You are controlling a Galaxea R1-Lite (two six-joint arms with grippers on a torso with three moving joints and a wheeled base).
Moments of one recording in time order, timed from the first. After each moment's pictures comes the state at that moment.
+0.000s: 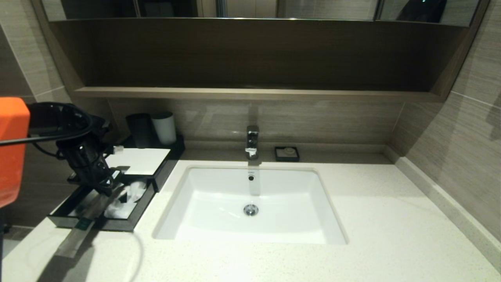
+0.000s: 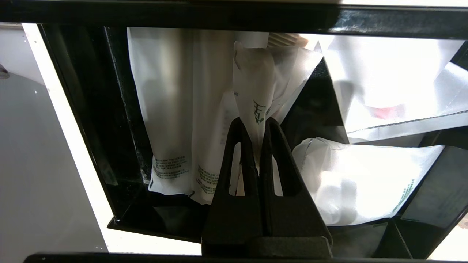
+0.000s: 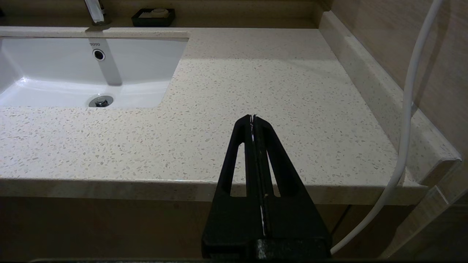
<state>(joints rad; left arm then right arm) 0.18 2.28 -1.93 0.96 0.06 0.25 0.00 0.00 0.00 0.00 0.00 0.00</state>
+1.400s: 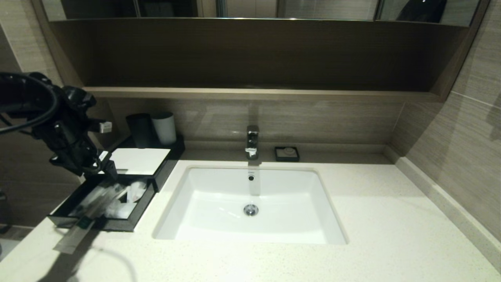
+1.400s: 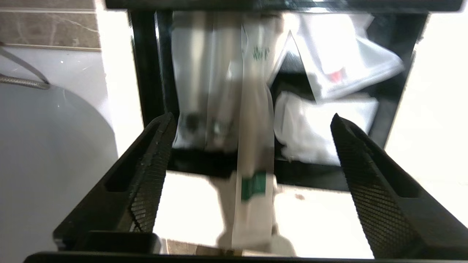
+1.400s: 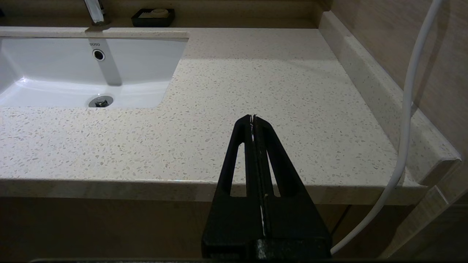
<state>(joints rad) 0.17 2.09 -1.92 1.00 0.05 0.25 0.00 0.00 0.00 0.00 0.00 0.00</state>
